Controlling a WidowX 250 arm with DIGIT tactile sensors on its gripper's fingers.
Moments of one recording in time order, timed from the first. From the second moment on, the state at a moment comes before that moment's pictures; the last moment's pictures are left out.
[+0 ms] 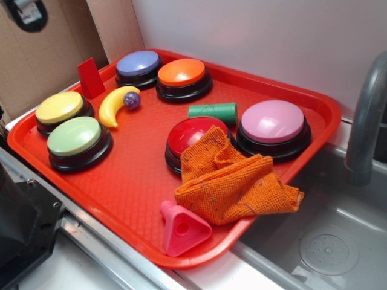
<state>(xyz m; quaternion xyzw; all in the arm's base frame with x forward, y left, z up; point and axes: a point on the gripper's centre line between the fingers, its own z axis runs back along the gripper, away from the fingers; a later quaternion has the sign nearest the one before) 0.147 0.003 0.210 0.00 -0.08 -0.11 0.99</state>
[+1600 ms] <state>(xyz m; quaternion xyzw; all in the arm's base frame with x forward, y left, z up) 0.245 0.075 0.046 0.04 -0.07 -0.30 0.95</state>
